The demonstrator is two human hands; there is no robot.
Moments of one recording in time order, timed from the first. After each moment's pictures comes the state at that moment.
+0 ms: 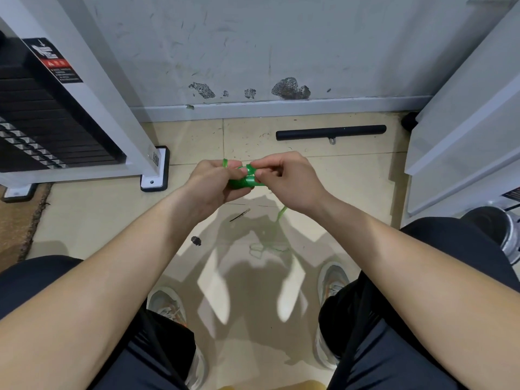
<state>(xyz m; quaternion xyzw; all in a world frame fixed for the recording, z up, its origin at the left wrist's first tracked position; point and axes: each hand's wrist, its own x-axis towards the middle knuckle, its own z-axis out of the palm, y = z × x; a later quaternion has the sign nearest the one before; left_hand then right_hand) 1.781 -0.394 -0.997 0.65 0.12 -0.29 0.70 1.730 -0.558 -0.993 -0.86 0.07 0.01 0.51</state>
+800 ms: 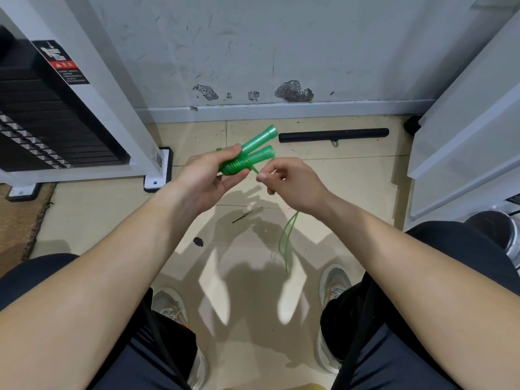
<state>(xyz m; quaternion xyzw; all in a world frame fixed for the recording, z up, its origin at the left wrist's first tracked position) 1.789 -0.390 -0.978 0.53 0.20 -0.25 0.79 1.730 -0.563 -0.991 -0.87 0.06 0.07 0.48</state>
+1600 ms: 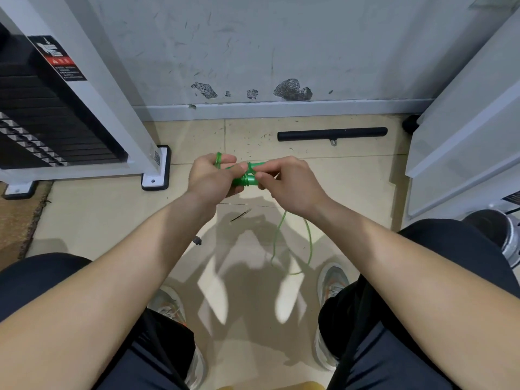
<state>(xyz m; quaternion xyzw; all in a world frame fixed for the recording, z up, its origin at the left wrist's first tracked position) 1.779 -0.396 -1.000 0.73 0.13 -0.18 0.65 1.726 -0.553 -0.991 -0.91 0.02 0.01 0.42</state>
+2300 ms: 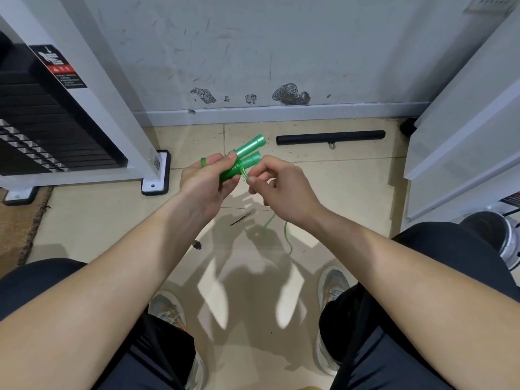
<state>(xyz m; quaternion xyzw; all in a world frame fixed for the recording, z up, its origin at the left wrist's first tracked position) 1.779 -0.395 -0.991 0.52 0.22 -0.17 0.81 1.719 -0.544 -0.990 -0.83 0.04 -0.01 0.55</state>
